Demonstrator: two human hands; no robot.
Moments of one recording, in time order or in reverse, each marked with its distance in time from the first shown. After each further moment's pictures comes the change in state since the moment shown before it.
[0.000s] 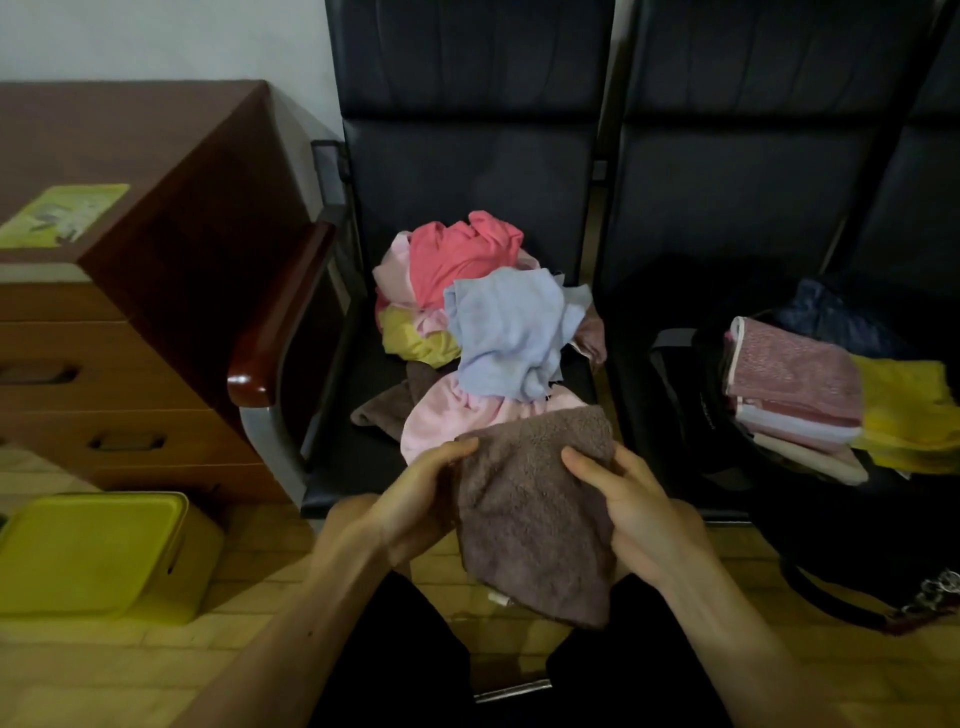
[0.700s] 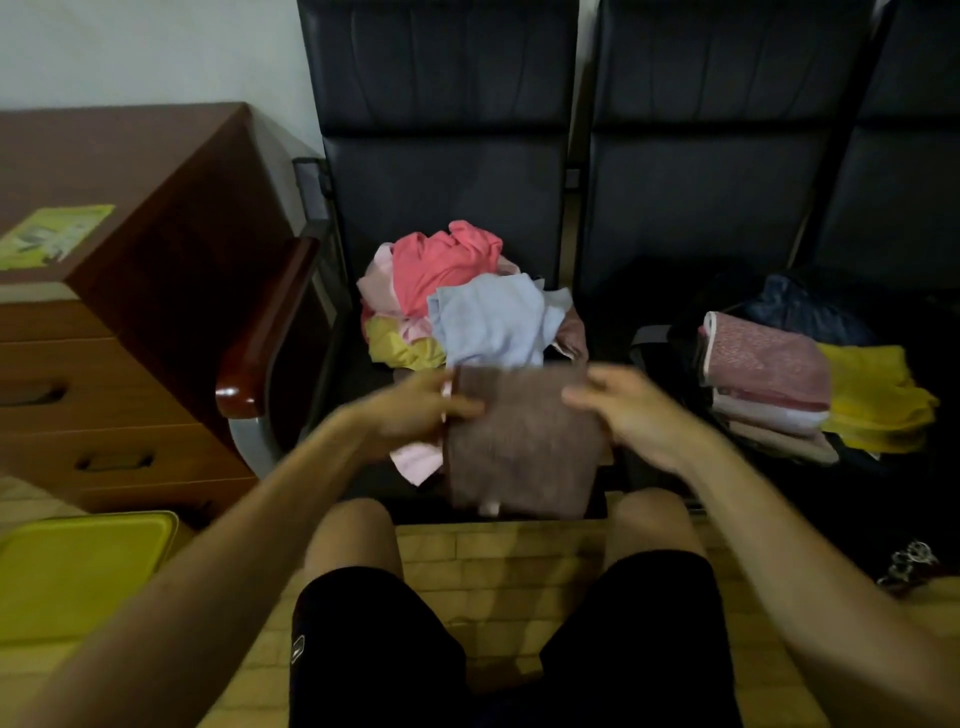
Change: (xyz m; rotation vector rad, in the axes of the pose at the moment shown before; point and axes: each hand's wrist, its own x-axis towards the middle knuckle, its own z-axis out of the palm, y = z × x) left_hand 0.017 0.072 0.011 0.541 -0.093 0.120; right_hand 0.024 -0.064 -0.015 -0.542 -0.084 -0.130
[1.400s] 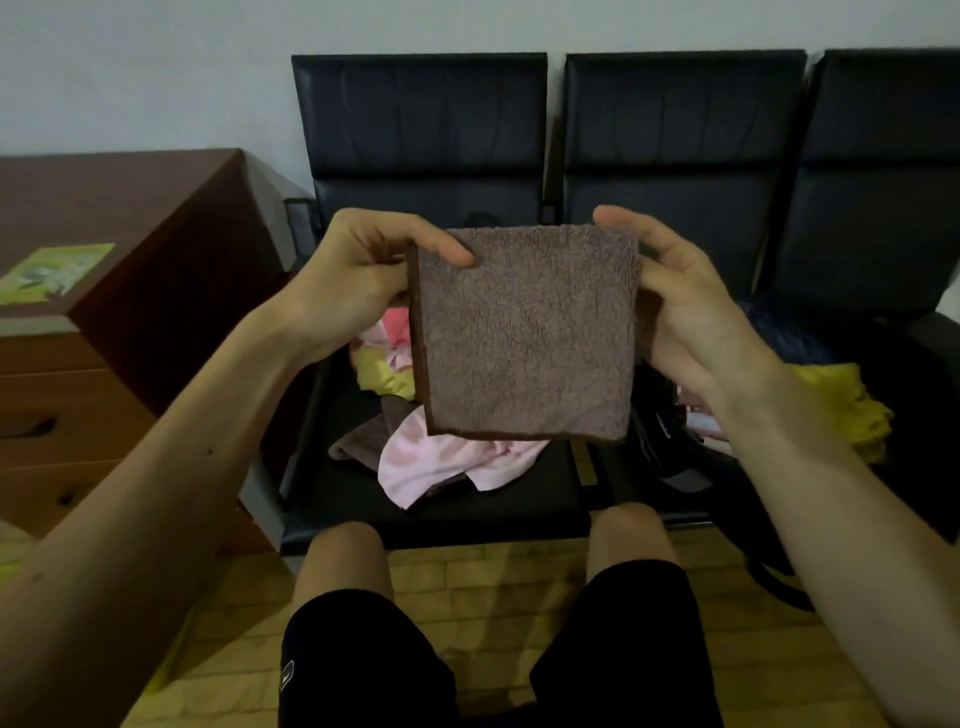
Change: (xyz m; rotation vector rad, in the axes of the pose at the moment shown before) left_hand -0.061 0.124 -0.014 0.173 -0.007 0.801; right_hand -0.043 -0.111 -0.025 0.384 0.005 -0.487
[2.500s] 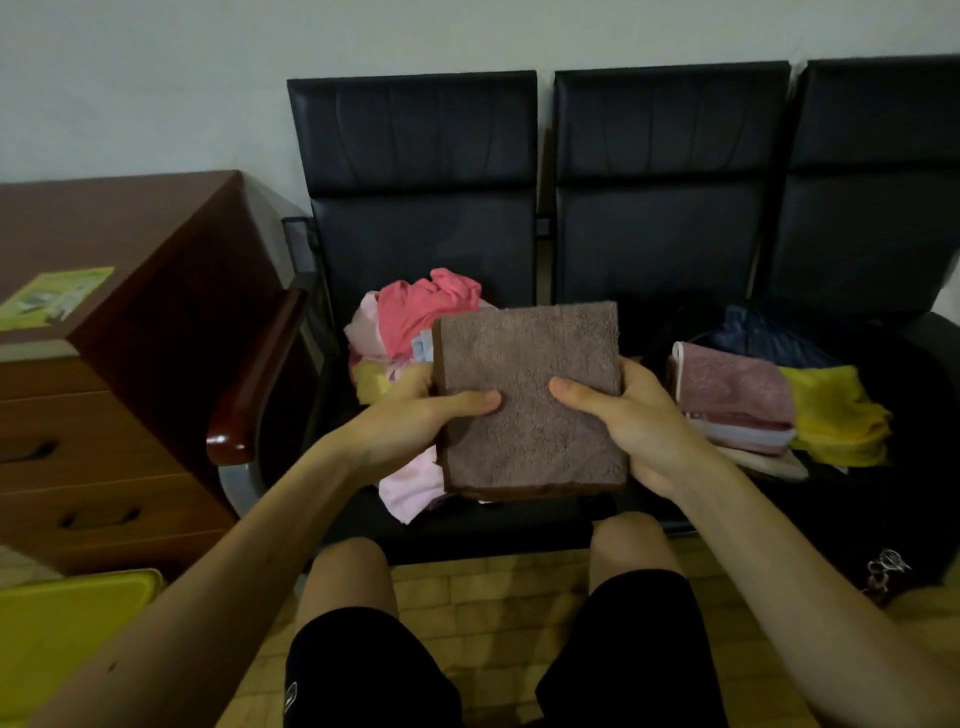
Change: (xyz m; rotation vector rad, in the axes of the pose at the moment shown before) left_hand -0.037 -0.051 0.057 -0.222 0.059 -0.531; right_hand -0.040 0.063 0.002 -0.130 0.130 0.228
